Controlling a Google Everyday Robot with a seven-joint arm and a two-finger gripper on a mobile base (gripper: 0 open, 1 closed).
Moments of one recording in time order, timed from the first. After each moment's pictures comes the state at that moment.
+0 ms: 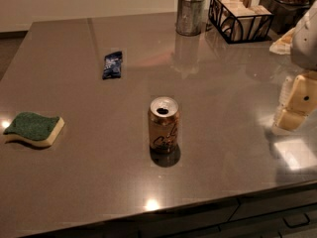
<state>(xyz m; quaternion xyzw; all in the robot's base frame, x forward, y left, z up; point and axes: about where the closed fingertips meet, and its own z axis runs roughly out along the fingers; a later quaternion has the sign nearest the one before) 0.438 -0.217 0.976 -0.60 0.78 -0.03 0.16</state>
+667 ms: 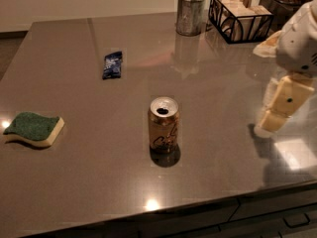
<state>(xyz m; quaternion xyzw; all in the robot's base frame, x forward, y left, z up) 0.440 -0.188 0.972 -0.61 0.77 0.01 0.19</state>
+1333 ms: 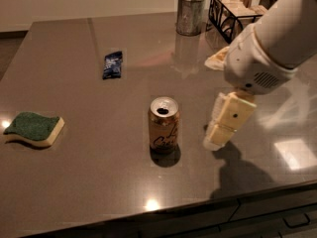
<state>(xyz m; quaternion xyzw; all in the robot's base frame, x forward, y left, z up) 0.432 -0.101 0.951 -0.65 0.72 0.07 0.23</state>
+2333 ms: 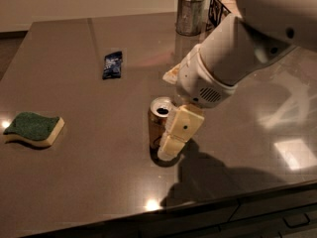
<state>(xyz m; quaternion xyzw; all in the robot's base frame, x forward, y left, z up) 0.431 -0.018 0.920 -0.66 0.69 0.14 0.24</state>
